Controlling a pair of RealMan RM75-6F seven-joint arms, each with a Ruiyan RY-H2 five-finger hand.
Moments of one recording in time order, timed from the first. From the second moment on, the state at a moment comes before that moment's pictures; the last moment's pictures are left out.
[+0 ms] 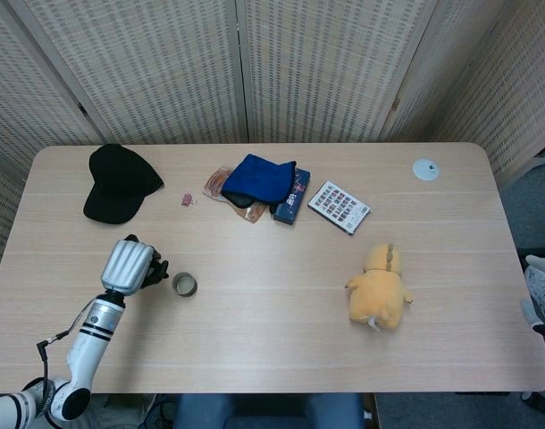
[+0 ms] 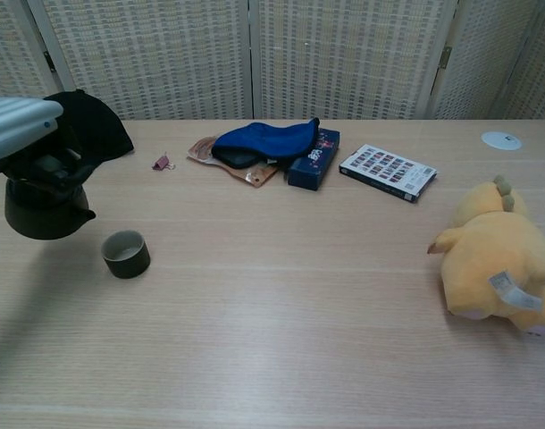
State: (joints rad) left arm -0.56 -1.46 -0.15 -1.49 1.28 1.19 0.39; right arm -0.02 -0.97 0.09 -1.63 -1.50 1.61 0.10
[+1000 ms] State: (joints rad) left arm -0.60 -1.54 -0.12 -1.45 1.35 1.19 0.52; right arm -0.04 -0.96 0.09 -1.62 -1.50 1.62 0.11
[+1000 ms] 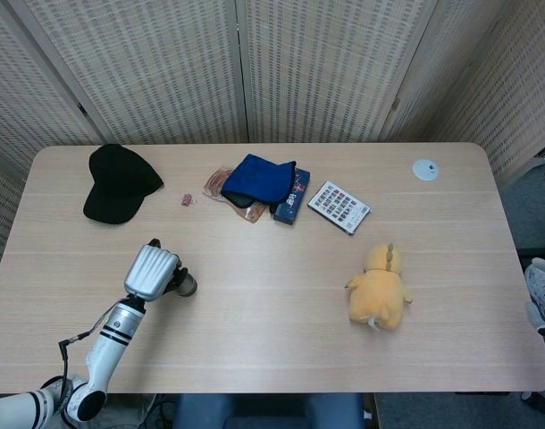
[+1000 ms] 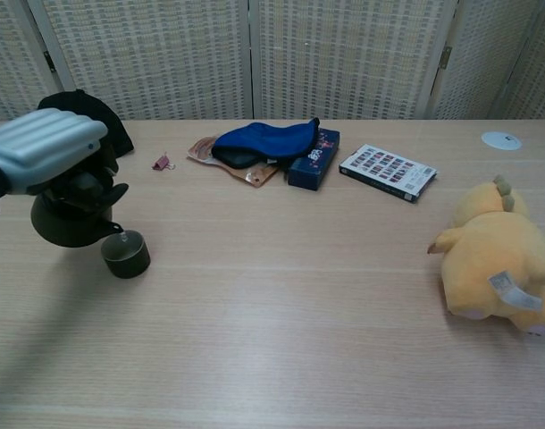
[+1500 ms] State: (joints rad) left arm -0.60 -1.56 -0.10 -1.41 1.41 1.22 0.57; right arm -0.04 -0.97 0.09 -1.62 -1.50 1.62 0.11
